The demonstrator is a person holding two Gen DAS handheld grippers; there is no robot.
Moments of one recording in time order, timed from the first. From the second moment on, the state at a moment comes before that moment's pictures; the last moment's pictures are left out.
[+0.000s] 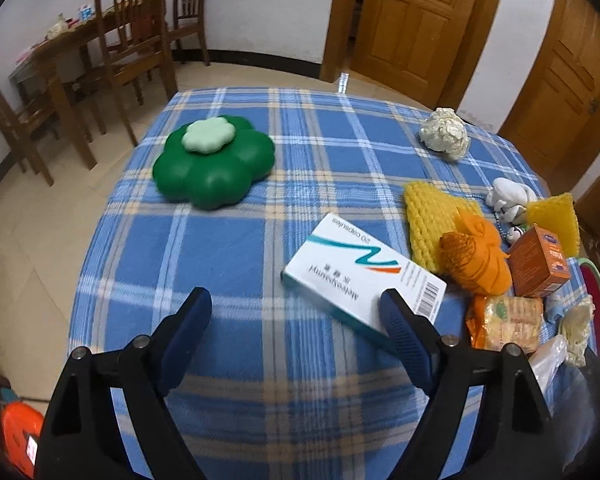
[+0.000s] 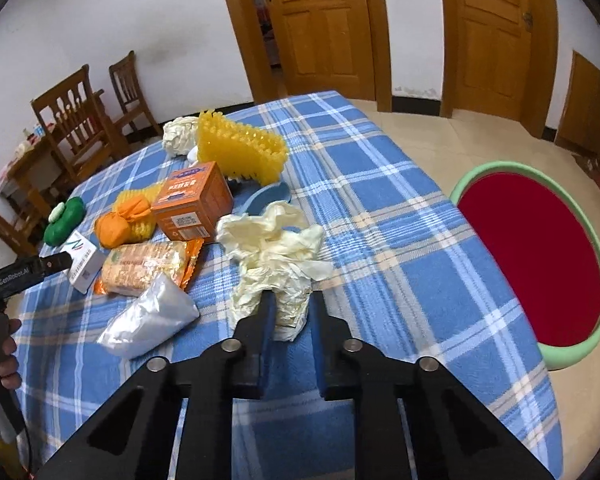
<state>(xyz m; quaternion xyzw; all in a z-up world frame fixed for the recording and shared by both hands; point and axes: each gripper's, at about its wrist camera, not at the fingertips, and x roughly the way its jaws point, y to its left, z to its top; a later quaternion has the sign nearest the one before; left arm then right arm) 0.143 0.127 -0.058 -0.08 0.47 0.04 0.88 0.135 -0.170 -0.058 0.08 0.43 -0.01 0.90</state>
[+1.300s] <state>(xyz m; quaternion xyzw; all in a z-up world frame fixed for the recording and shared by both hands) 0.155 0.113 -0.058 -0.10 0.47 0.06 0.87 0.141 -0.186 -0.052 0.10 0.44 0.03 0.89</state>
